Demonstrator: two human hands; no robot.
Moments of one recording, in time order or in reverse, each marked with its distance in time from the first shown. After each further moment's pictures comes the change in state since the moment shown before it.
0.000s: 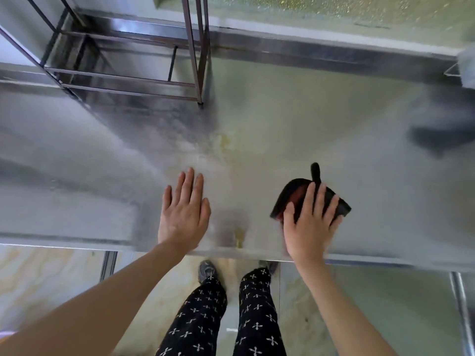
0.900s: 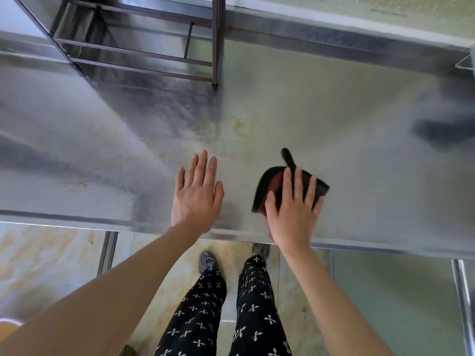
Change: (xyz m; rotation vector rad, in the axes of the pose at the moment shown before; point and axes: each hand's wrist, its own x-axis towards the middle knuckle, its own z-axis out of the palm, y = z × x) left_hand 0.001 -0.004 -0.001 -0.021 0.022 0.015; right_hand -0.026 -0.044 0.016 -0.068 0.013 -0.198
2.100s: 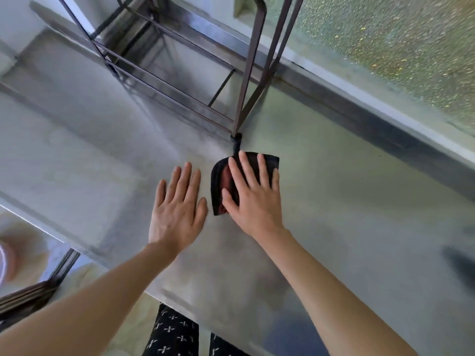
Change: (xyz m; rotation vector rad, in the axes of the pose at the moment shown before) left_hand 0.067 0.017 -0.009 -0.050 0.070 -0.390; right_hand 0.177 -0.072 -0.012 -0.042 -0.122 -0.875
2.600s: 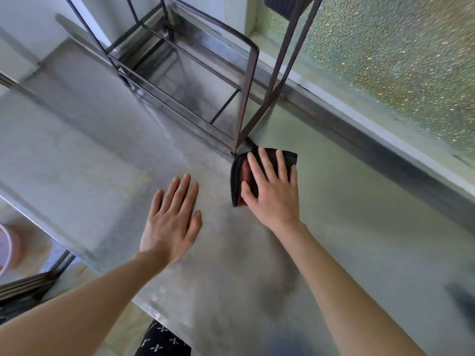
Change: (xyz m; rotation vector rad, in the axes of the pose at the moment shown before) left_hand 0.001 0.000 -0.001 0.101 -0.015 -0.021; right_hand 0.041 0.050 -0.015 -0.015 -0.020 -0.028
